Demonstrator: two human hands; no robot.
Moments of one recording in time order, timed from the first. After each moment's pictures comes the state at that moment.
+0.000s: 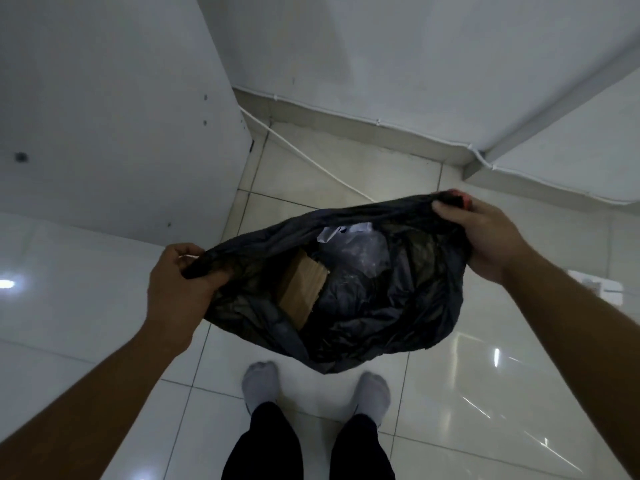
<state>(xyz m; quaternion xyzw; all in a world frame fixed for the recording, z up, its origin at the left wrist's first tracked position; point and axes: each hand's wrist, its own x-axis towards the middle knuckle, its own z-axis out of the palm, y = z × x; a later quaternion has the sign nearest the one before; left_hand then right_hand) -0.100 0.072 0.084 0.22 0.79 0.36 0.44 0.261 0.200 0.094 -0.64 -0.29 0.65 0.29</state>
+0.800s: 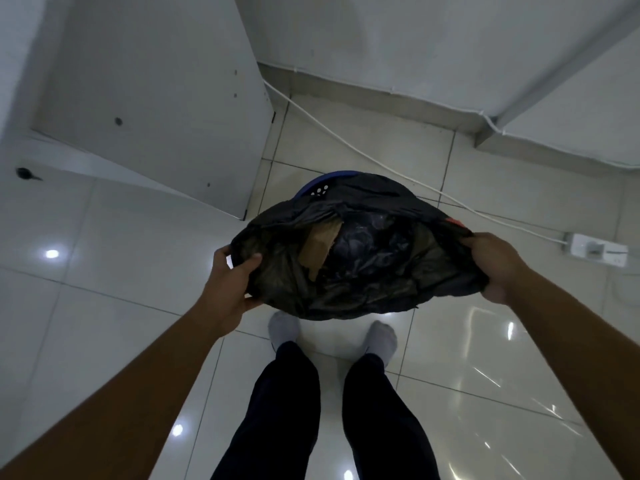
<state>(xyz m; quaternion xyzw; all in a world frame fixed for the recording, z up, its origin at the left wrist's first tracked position) -0.075 0.003 0.140 0.02 0.72 0.33 0.61 0.287 0.096 0.124 -0.76 -0.23 0.59 0.14</state>
